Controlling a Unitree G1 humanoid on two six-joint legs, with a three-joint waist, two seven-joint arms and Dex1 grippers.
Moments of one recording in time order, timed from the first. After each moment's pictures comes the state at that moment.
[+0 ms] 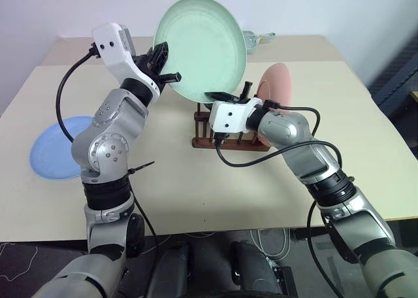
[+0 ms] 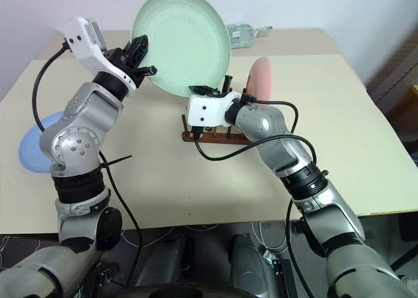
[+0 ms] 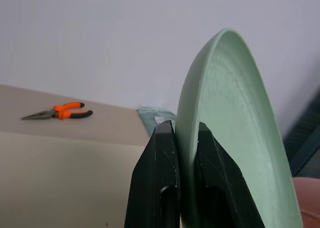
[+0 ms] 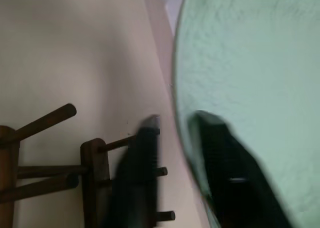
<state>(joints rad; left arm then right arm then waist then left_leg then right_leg) -0.74 0.18 0.26 -0.28 -0.70 0.75 0.07 -0.77 -0.47 0.41 -0.03 -0.37 0.02 0.55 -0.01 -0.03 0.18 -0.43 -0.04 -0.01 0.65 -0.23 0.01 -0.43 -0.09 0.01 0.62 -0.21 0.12</state>
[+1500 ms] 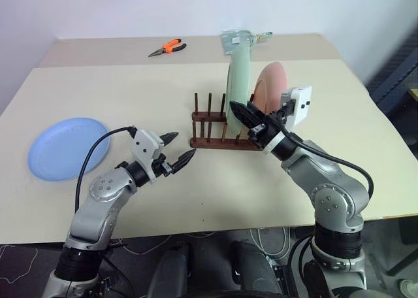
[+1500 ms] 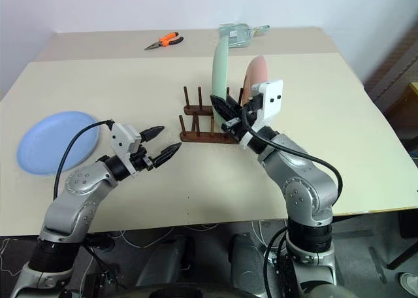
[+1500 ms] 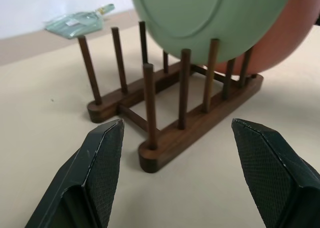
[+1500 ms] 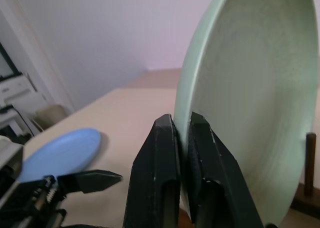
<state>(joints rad) -0.14 0.45 -0.03 -0.33 -0.36 0.30 -0.59 -0.40 -0.19 -0.10 -0.51 0.66 0.78 0.29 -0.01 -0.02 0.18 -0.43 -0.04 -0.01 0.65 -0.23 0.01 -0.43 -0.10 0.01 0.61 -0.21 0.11</state>
